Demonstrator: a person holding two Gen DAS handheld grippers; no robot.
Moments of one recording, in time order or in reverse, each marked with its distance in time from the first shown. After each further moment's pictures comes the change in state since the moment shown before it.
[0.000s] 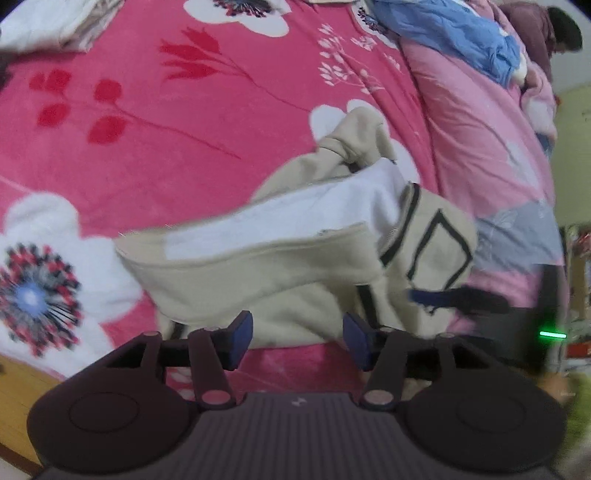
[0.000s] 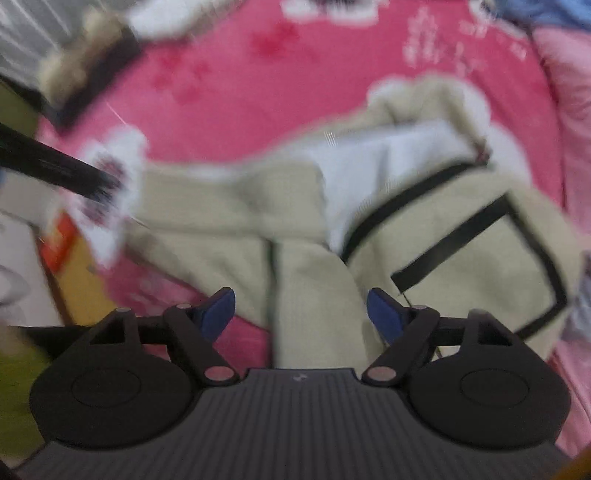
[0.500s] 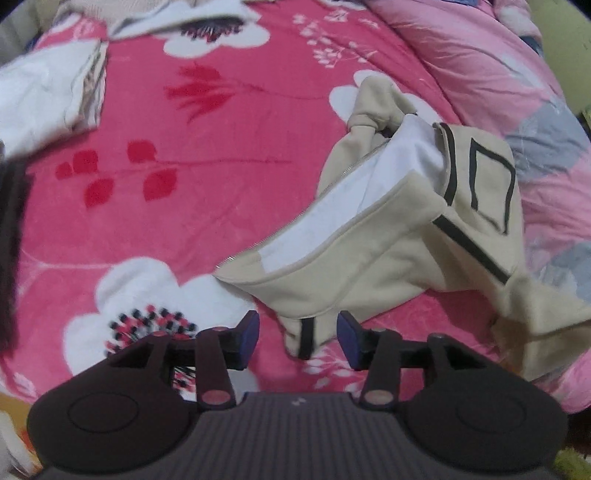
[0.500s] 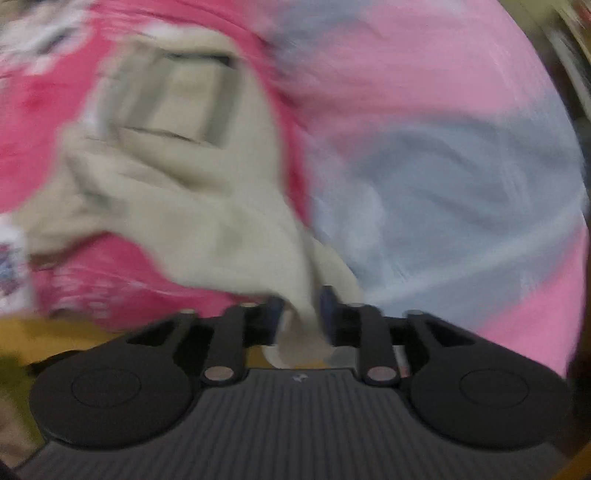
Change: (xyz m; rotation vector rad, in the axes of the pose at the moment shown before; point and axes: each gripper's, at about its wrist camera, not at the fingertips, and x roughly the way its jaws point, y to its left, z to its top) left arm -0.038 0.037 0.012 0.332 0.060 0.211; right arm -0.196 -0.014 -0.173 0.670 0.002 -0.297
